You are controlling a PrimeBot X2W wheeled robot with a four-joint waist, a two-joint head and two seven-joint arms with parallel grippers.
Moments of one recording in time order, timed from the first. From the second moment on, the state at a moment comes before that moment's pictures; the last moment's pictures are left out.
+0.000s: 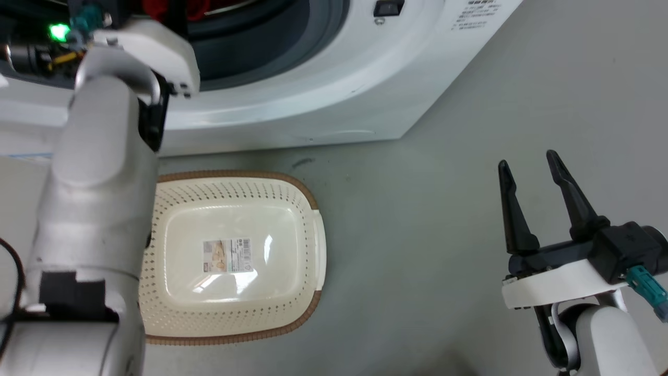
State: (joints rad) left arm -1.06 0.18 -0.06 0.84 -0.03 -0.07 -0.23; right arm -0.18 -0.05 0.05 -0.02 0.05 0.13 -0.20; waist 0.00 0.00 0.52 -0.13
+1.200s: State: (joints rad) left arm -1.39 0.27 -0.10 1.19 -0.11 -0.10 0.02; right arm -0.27 -0.05 0.19 0.10 0.14 0.13 -0.26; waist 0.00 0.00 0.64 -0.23
